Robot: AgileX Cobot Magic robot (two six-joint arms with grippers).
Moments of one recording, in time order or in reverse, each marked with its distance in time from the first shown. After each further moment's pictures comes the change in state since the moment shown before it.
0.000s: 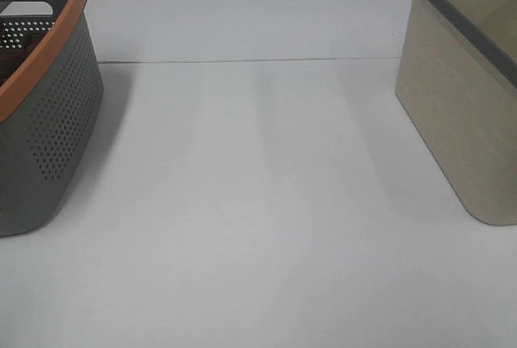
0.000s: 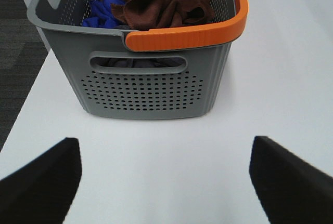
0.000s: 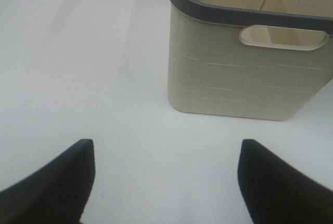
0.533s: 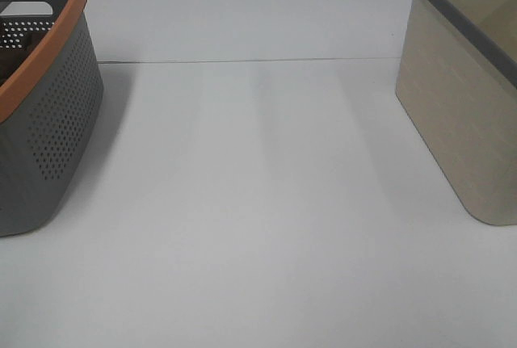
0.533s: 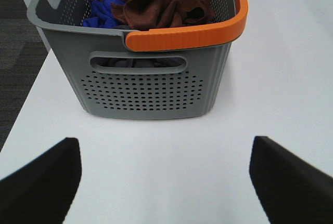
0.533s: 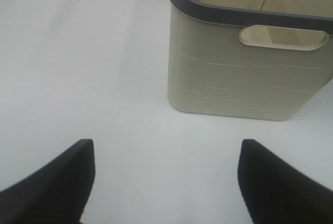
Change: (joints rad) left arm 0.000 0.000 0.000 0.000 0.000 0.000; right arm 0.000 0.000 0.000 0.000 0.000 0.000
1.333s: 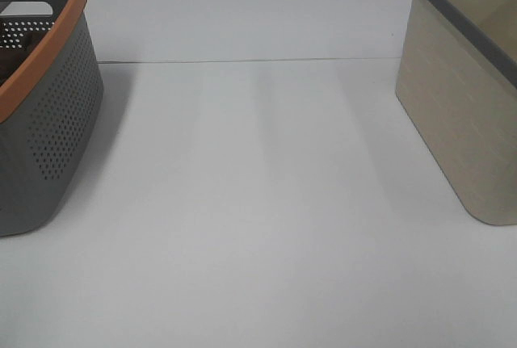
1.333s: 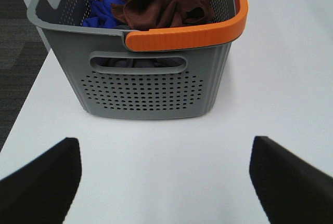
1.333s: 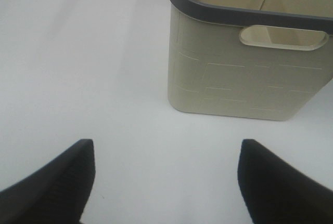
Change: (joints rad) left arm 0.000 0.000 0.000 0.000 0.000 0.000; right arm 0.000 0.000 0.000 0.000 0.000 0.000
